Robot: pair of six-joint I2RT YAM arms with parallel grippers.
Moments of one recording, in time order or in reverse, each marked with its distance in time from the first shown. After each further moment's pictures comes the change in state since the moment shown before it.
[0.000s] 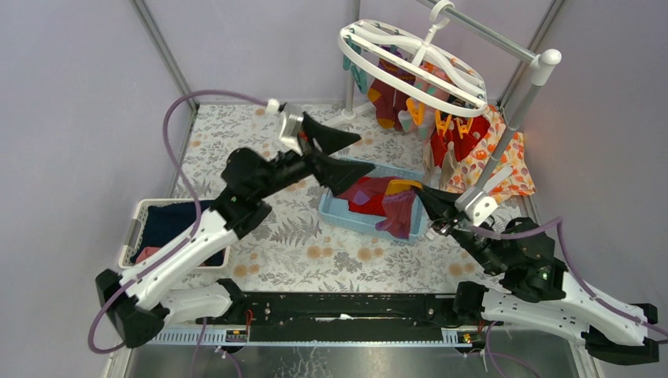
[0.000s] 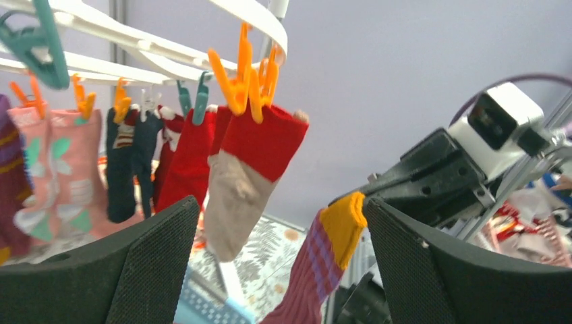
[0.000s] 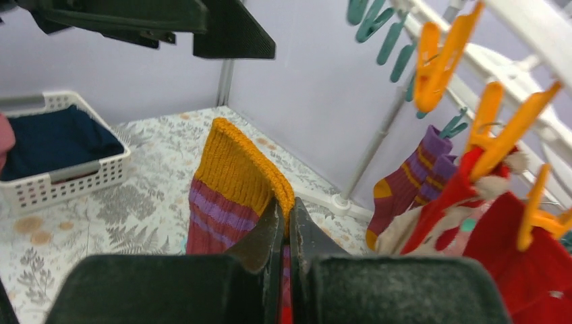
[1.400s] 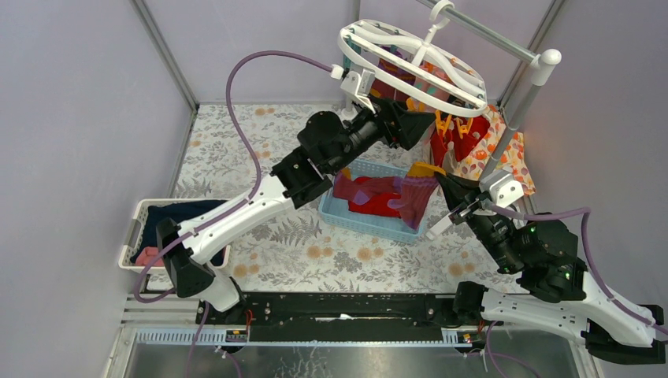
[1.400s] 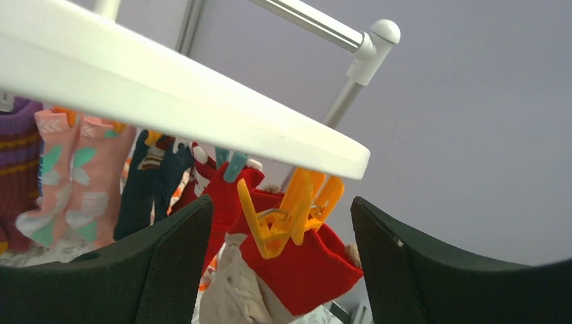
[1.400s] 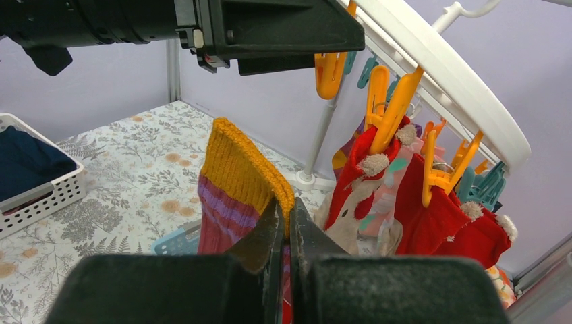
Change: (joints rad) left arm -0.176 0.511 0.598 -0.202 -0.447 -0.060; right arm 0.000 0.023 0.166 -0.137 0.218 0.055
